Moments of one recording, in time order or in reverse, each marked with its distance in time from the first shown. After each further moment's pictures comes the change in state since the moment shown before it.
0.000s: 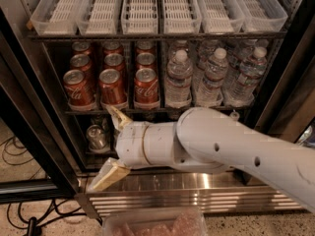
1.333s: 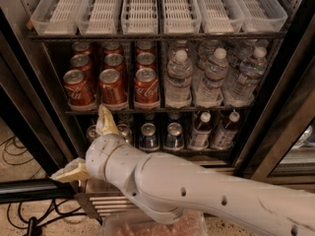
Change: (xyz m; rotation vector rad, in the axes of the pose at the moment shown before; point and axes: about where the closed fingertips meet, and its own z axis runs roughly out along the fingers) arm -0.020 -0.015 0.051 0.379 -0.050 0.144
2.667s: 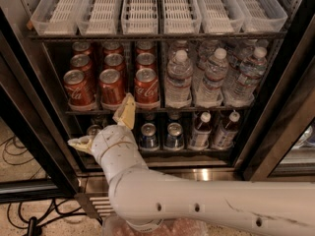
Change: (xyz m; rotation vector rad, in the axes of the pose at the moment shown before) arm 0.022 -0.078 0.002 0.466 0.073 0.043
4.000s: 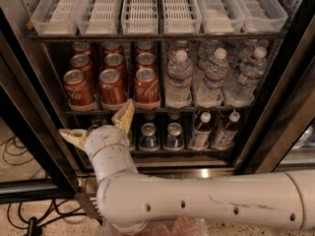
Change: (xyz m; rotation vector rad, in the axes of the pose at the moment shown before) arm -0.003 0.003 0.013 0.088 -0.044 0.274
